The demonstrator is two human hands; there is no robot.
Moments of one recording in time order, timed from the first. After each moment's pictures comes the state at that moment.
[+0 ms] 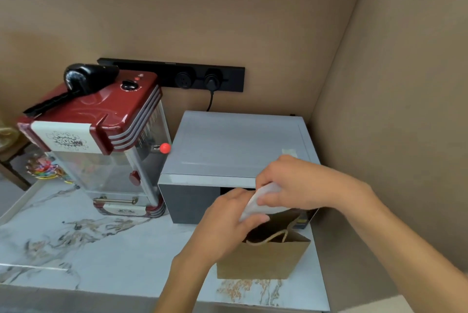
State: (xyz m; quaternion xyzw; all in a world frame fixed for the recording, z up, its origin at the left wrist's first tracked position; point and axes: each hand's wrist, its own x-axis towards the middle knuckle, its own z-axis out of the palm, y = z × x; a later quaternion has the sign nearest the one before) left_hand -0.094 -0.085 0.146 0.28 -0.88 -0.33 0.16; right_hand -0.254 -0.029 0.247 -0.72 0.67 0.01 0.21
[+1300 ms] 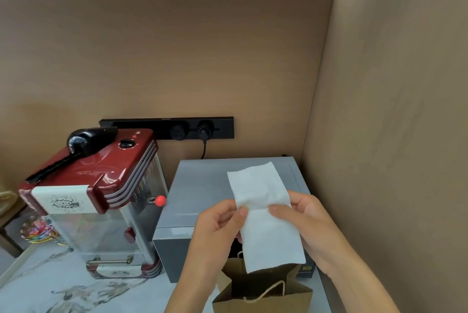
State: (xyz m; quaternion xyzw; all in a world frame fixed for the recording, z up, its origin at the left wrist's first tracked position) left_hand -0.113 -0.083 0.219 0.37 -0.63 -0.61 0.31; right_hand -0.266 0.001 0.222 -0.33 0.61 -0.59 0.42
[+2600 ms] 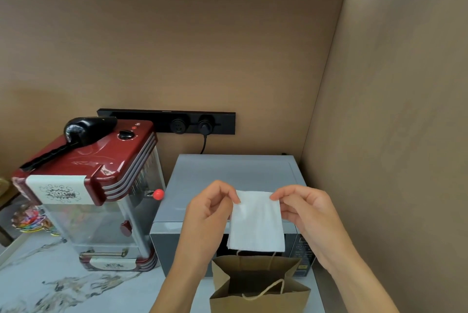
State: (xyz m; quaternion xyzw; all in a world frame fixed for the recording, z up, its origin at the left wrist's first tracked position) left_hand -0.105 -0.104 0.218 0.33 -0.67 -0.55 0.37; right_hand -0.263 -0.008 0.223 -0.32 0.66 -0.60 0.31
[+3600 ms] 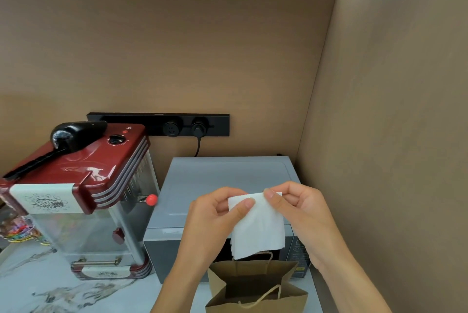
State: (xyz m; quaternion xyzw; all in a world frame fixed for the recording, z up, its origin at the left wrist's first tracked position) left_hand -0.119 -0.109 0.224 0.33 -0.73 -0.51 0.32; right_hand -0.263 -0.014 0.228 -0.35 0.66 -0.60 0.28
